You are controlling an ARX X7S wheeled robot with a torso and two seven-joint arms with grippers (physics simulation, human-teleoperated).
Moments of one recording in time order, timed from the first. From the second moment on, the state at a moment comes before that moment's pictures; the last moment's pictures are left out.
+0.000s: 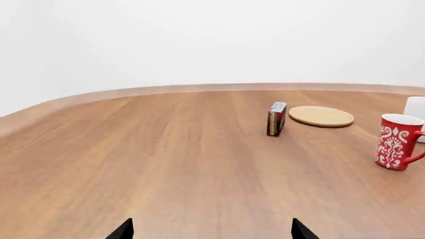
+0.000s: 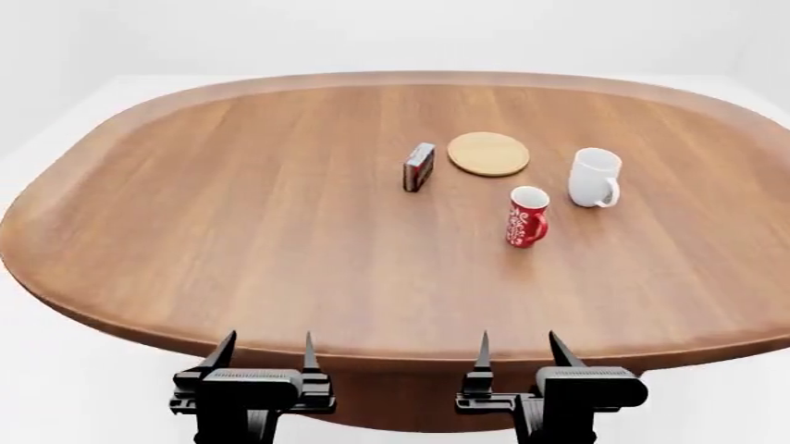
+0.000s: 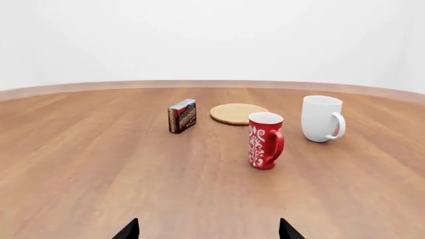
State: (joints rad) left arm 0.01 -0.09 0.11 0.01 -0.07 0.02 -0.10; right arm 0.00 0.08 -0.10 0.00 0.08 -0.01 0.10
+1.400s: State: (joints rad) left arm 0.00 -0.15 0.18 0.00 -0.13 0.04 -0.16; right arm 0.02 0.14 -0.17 0.01 0.15 -0.01 0.17
